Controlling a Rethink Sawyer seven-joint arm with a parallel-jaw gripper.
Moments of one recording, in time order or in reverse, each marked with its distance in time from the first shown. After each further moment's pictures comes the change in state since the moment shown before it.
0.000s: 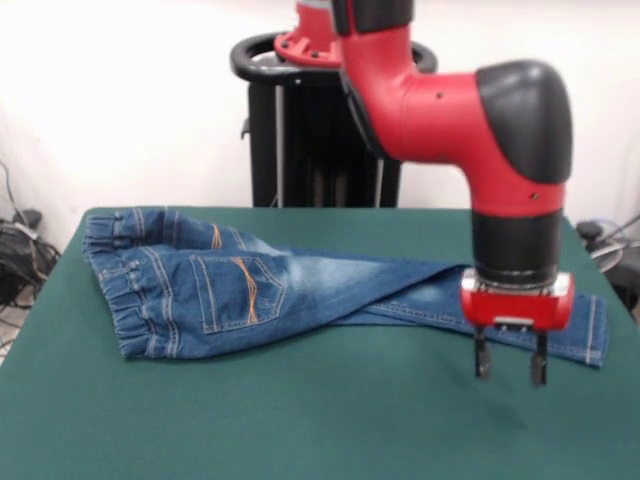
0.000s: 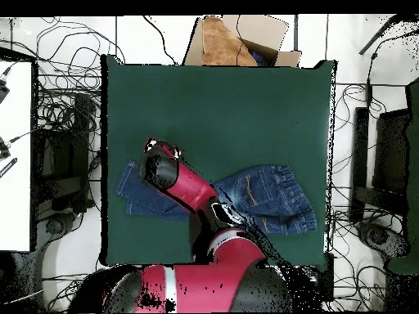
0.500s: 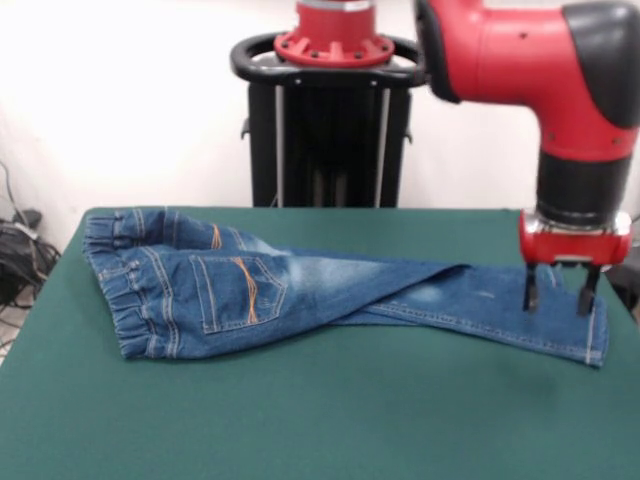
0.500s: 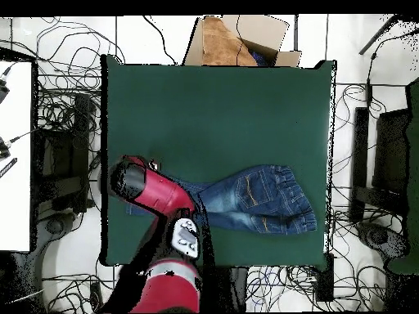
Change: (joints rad) arm 0.277 -0.084 -0.239 -0.029 0.072 0.292 0.000
